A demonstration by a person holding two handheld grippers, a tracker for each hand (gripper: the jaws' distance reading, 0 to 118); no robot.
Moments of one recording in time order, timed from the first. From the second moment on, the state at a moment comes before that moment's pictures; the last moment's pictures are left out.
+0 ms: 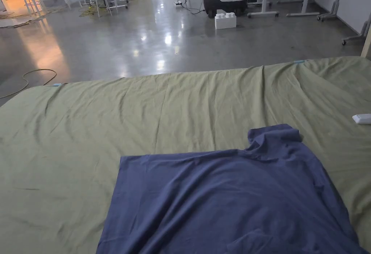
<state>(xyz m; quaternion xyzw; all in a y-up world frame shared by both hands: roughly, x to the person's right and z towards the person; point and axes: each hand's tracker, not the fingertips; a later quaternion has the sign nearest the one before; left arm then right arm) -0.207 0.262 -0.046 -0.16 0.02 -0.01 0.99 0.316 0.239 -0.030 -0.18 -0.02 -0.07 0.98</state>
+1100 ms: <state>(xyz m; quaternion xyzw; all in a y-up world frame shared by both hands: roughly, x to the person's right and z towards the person) -0.241 0.202 -0.072 -0.30 0.02 0.08 0.95 0.275 0.239 -0.024 -0.15 0.06 -0.02 0.99</state>
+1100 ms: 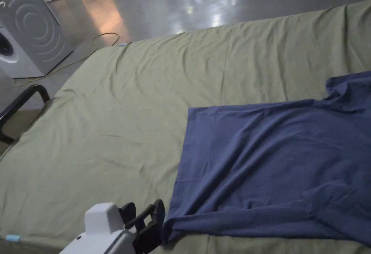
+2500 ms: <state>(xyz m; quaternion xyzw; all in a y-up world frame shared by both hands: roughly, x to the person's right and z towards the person) -0.219 0.121 -0.148 -0.50 -0.03 0.01 0.87 0.362 0.111 -0.118 -0.44 -0.02 -0.09 0.89</state>
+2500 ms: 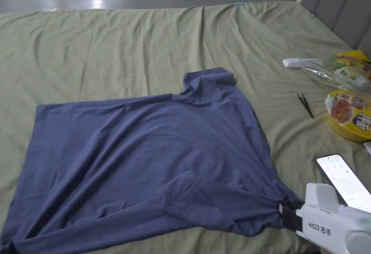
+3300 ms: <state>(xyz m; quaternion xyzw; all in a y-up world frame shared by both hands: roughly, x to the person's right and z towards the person) -0.239 0.174 -0.327 -0.40 -0.03 0.04 0.92 0.352 0.172 -0.309 -0.36 -0.04 -0.13 0.92</state>
